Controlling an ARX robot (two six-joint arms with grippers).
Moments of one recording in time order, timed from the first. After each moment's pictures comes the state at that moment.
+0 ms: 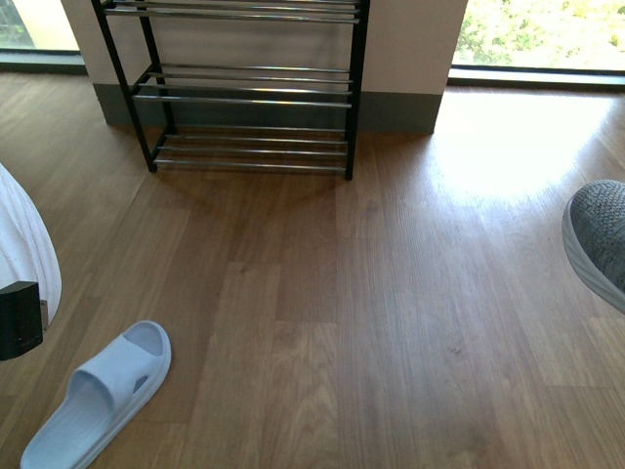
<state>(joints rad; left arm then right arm) -0.61 1.02 0.40 0.06 -0.49 -0.24 -0.51 1.58 0.40 0.56 -0.24 -0.02</state>
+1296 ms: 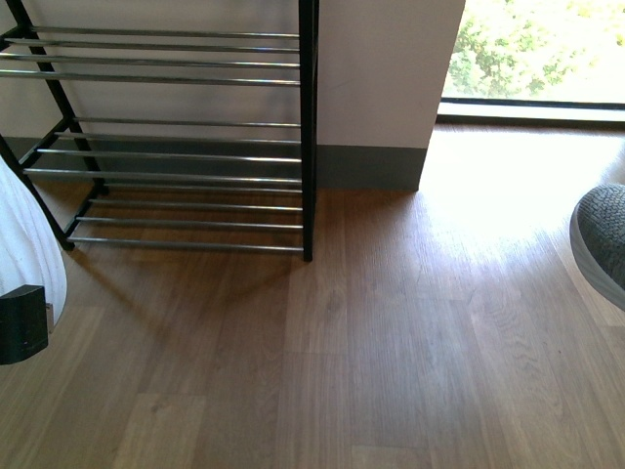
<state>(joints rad) -0.61 1.02 0.39 0.06 -0.49 -0.23 -0.51 1.58 0.40 0.56 -0.23 -0.02</state>
